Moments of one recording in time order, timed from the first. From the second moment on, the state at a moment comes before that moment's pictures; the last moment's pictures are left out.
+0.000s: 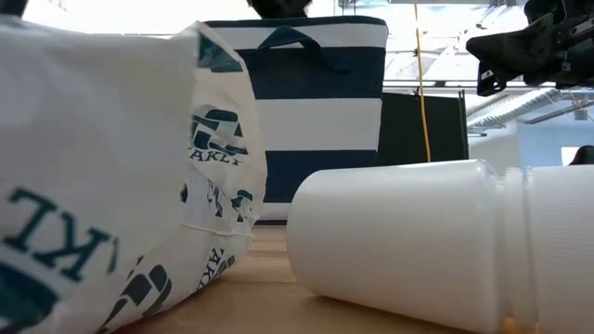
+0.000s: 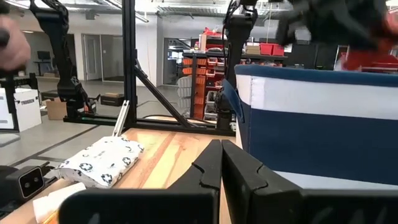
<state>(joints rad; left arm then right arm) 0.23 1.77 1.78 -0.64 -0.28 0.29 0.12 0.25 0.02 0.36 0.00 -0.05</state>
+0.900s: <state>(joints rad) 0.28 2.15 1.68 -0.66 0.29 0.36 0.12 0.25 0.02 0.33 0.00 0.01</state>
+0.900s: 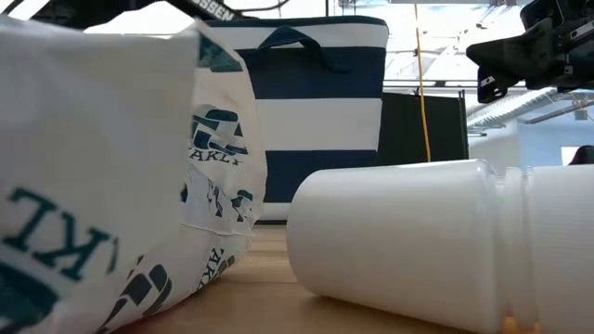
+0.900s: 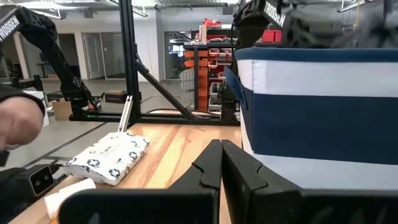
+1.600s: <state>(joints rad) 0.29 2.14 1.43 -0.42 0.41 0.31 0.12 0.25 0.02 0.33 0.00 -0.02</state>
